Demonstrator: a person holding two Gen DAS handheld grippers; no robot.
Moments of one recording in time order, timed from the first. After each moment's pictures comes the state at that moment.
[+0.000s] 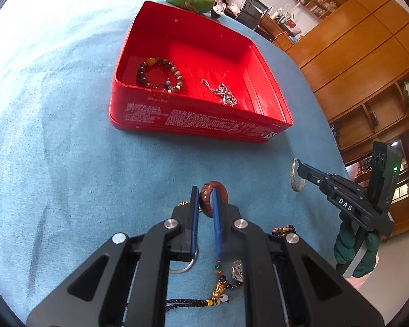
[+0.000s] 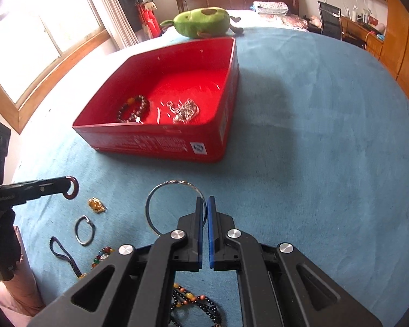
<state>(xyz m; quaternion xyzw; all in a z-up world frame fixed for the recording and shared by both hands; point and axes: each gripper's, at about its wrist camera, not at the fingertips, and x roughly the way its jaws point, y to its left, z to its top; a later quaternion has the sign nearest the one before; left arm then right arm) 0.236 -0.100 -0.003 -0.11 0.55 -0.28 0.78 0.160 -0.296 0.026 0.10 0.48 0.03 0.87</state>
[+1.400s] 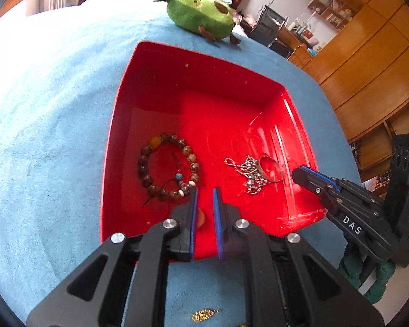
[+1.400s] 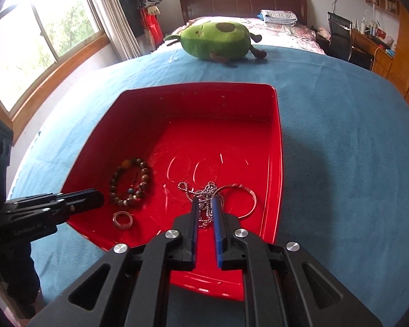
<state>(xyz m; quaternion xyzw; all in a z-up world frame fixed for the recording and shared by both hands) 0.350 -0.132 0.010 -0.09 0.52 -0.23 0.81 0.288 -0.275 0.036 0.09 0.47 0.03 0.88</state>
